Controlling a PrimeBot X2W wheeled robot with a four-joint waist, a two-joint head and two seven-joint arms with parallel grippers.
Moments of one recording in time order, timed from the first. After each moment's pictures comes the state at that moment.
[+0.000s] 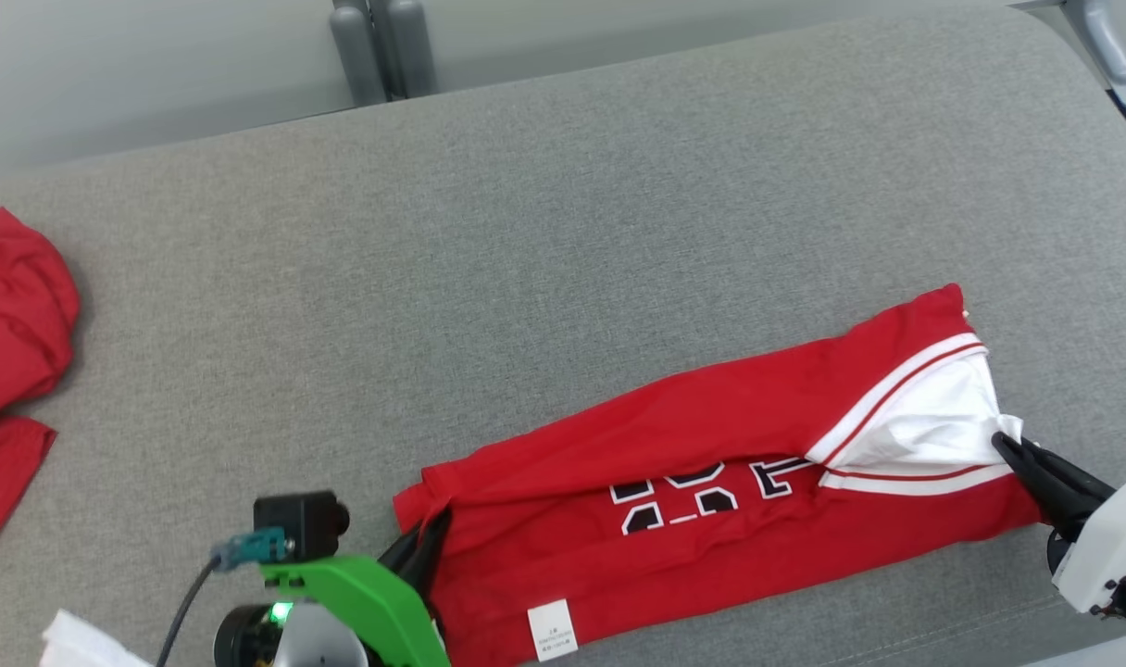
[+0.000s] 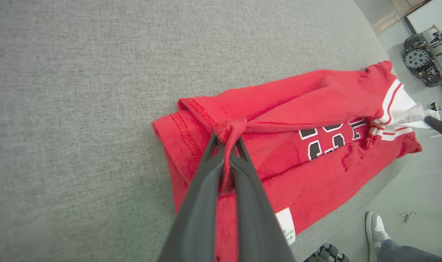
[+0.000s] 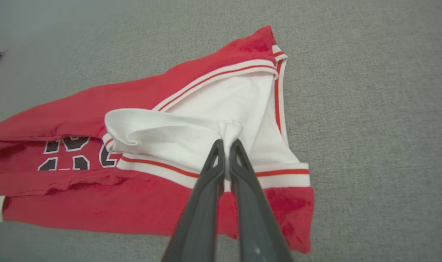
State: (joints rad) left arm -0.05 0.29 -0.49 -0.05 -0.78 0.15 0.29; right arm -0.25 -0.89 0.72 0.24 1.17 0.13 -0.16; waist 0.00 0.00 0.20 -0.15
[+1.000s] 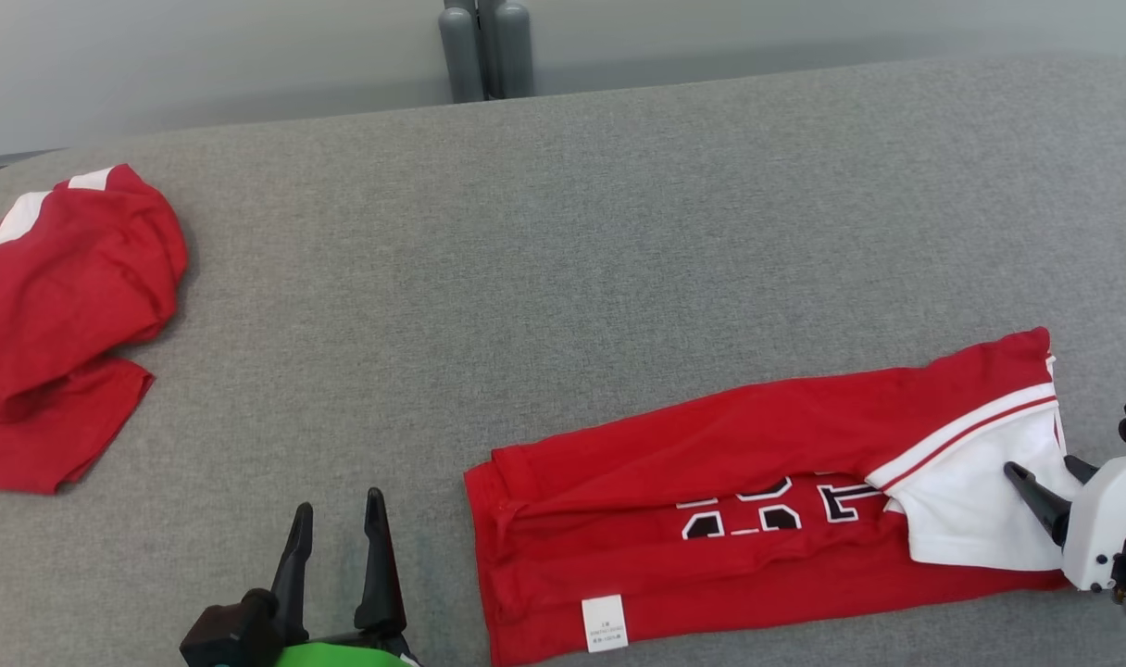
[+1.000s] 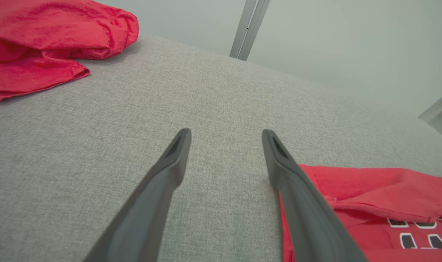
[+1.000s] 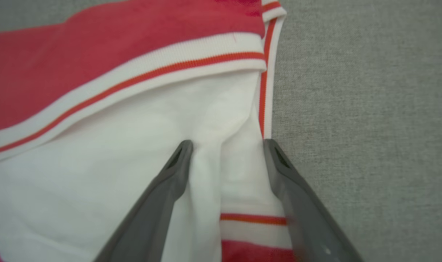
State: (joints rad) left arm 0.12 0.05 -0.24 0.07 -0.43 0.11 -0.26; right arm -0.36 -0.71 0.63 0.64 0.96 0.13 0.09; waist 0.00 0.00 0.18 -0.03
